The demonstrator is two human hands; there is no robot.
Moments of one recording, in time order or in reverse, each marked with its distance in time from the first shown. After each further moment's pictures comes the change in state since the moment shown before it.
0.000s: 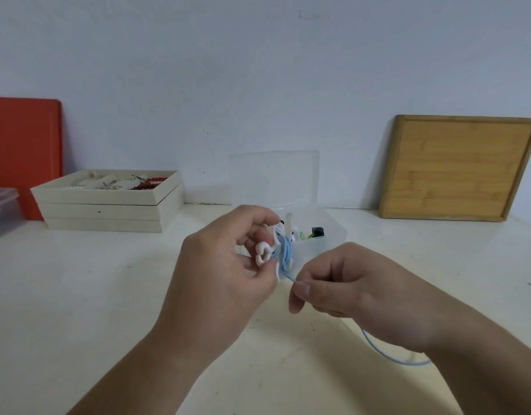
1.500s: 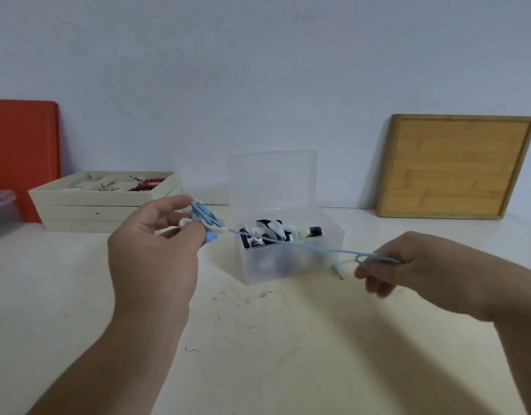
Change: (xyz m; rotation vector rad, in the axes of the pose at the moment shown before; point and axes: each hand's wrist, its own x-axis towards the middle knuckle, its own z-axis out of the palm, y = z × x) left_hand 0.016 -0.016 -0.013 -0.337 0.571 -0.460; right_hand -0.022 0.025 -0.062 -0.369 0.190 0.418
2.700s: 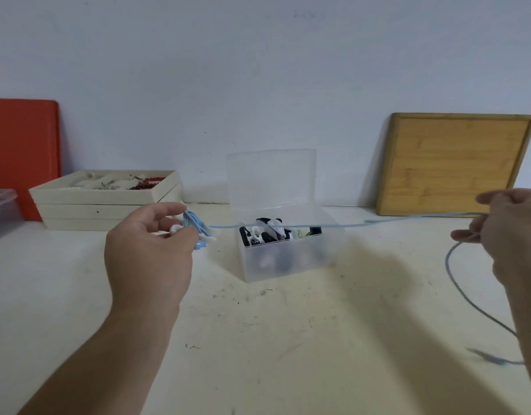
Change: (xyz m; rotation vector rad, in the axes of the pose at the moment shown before) left_hand 0.010 -0.007 -0.008 0.221 0.025 0.016; right_hand 0.002 0.055 -0.033 0.566 0.991 0.262
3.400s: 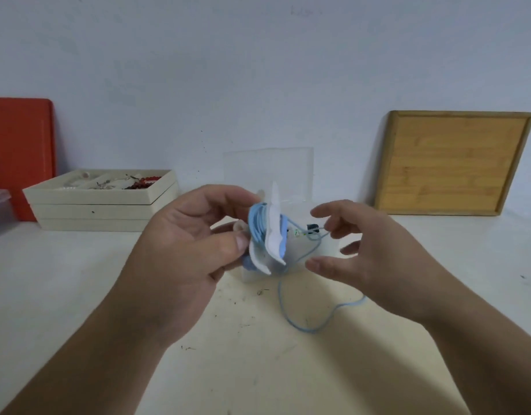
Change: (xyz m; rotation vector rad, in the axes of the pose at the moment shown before) left_hand -0.016 0.024 -0.002 -0.607 -0.863 0.001; right_hand -0.092 -0.037 0.061 -0.243 -0.734 -0.542
